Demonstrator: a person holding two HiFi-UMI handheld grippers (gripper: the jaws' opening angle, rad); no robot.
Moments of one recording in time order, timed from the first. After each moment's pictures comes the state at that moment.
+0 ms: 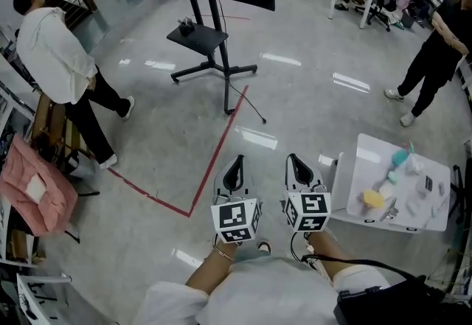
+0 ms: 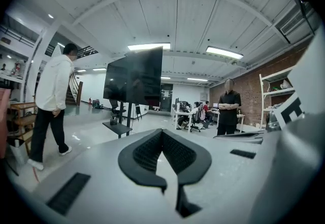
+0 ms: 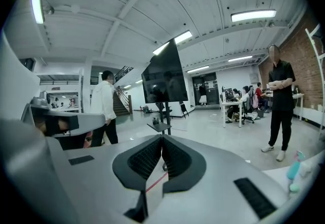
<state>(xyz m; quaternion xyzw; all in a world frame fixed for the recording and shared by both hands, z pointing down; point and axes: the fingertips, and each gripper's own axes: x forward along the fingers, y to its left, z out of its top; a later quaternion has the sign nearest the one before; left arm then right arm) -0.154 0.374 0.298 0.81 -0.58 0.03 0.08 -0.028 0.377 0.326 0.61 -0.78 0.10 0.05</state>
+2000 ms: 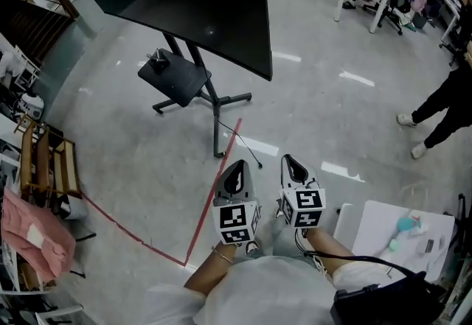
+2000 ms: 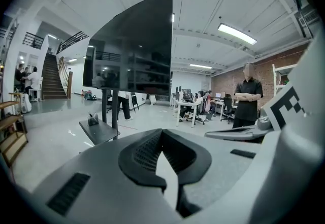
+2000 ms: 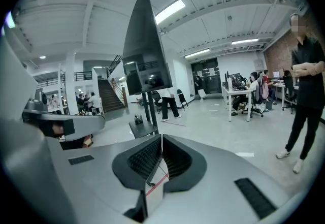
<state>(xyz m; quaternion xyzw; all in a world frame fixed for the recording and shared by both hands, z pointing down) -0.054 -0.077 0.347 0.82 -0.56 0.09 0.11 0.059 -0.081 0.376 0.60 -0.78 0.17 0.09</state>
